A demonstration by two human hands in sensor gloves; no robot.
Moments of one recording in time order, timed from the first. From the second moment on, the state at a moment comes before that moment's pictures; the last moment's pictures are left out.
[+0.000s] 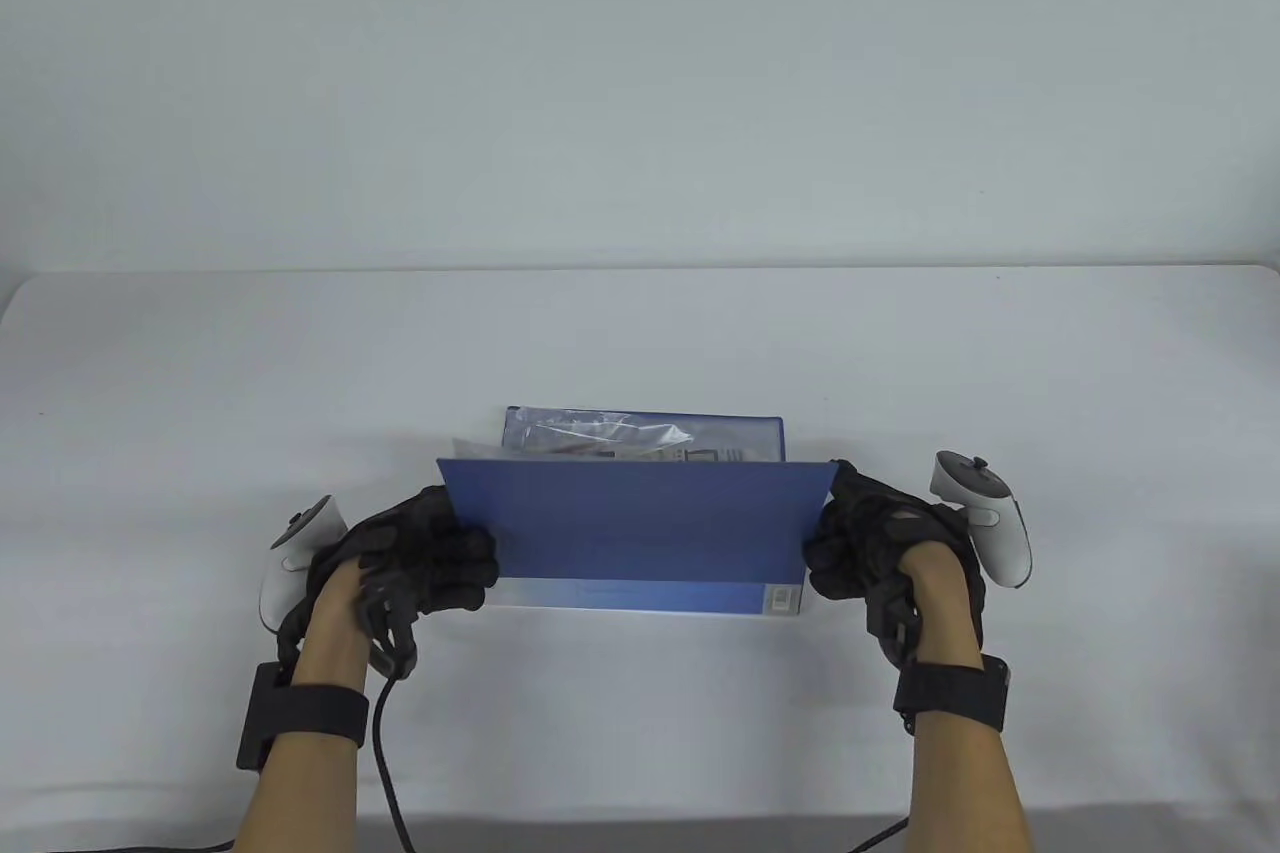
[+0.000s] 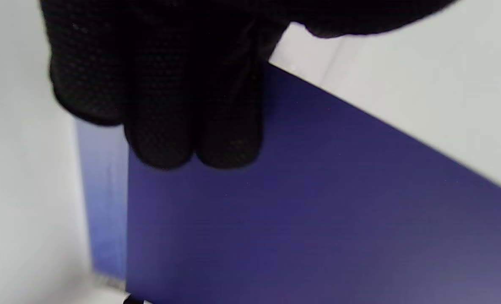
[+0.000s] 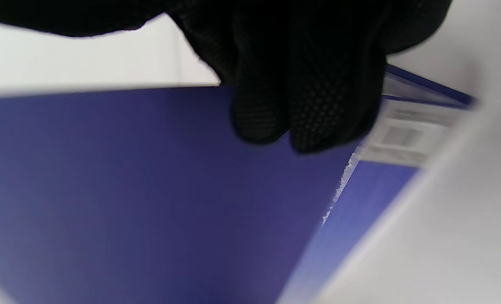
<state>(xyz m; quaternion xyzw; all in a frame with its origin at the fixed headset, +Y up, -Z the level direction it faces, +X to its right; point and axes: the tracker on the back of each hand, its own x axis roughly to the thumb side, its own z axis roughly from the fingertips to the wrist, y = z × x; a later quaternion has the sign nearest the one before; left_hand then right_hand) -0.281 -0.770 -0.359 -0.31 0.13 0.77 0.54 0.227 -0.748 -0.382 -0.07 0.30 0.66 0.68</state>
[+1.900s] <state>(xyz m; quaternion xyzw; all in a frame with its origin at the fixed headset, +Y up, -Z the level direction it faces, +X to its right) -0.232 -0.763 -0.360 -0.14 0.12 0.59 0.78 0.111 -0.749 -0.402 0.05 0.16 0.89 0.43</state>
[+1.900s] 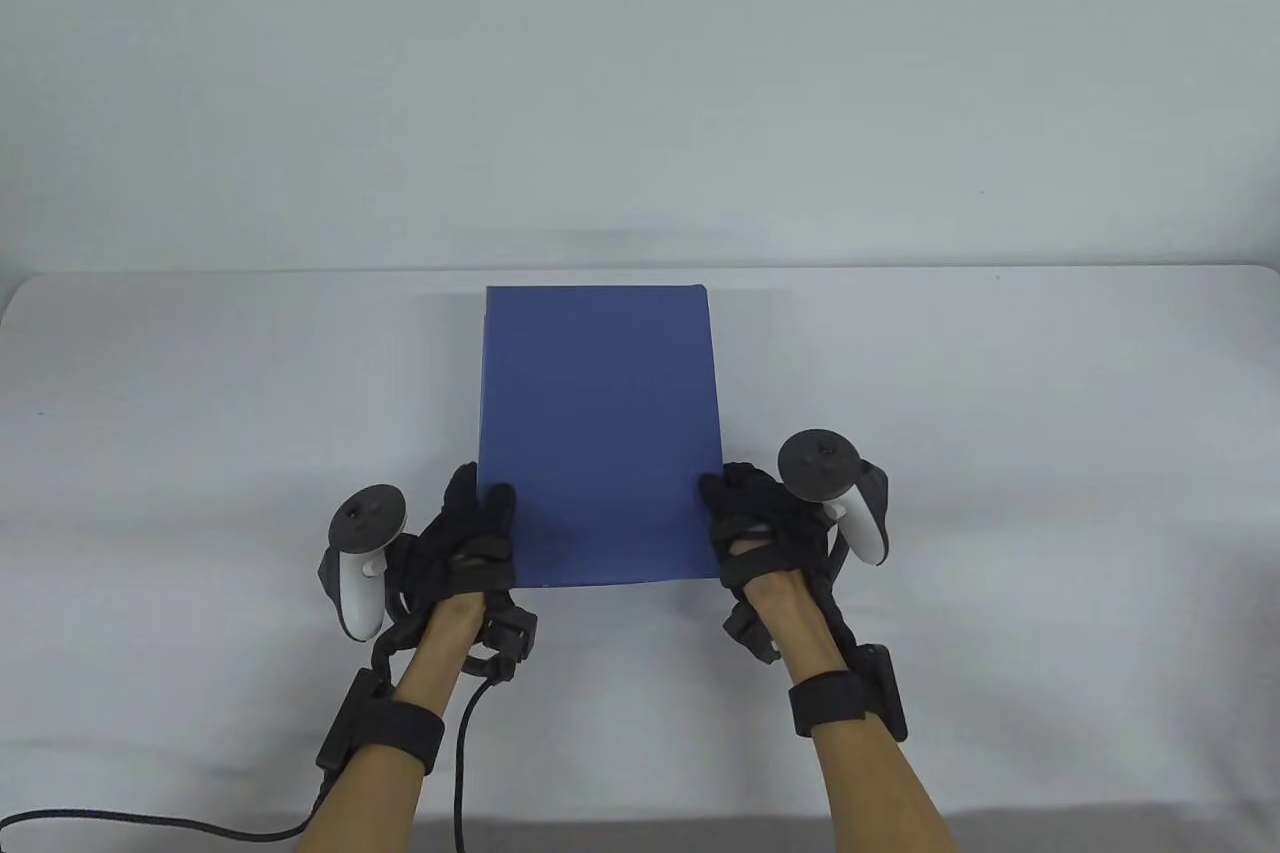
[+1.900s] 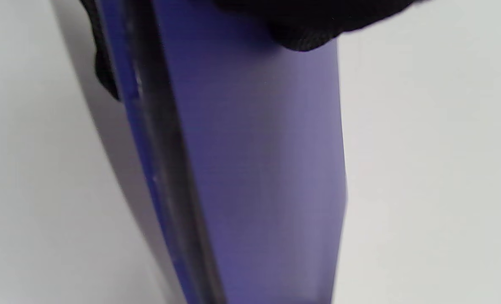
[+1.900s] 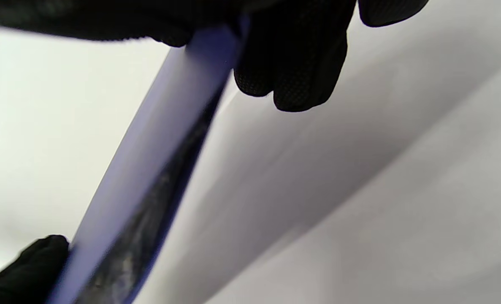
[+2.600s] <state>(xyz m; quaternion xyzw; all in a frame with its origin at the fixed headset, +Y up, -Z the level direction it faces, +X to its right) -0.191 -0.691 -0.350 -0.05 -0.13 0.63 0.76 0.087 -0.702 -0.381 0.20 0.12 0.85 0.46</state>
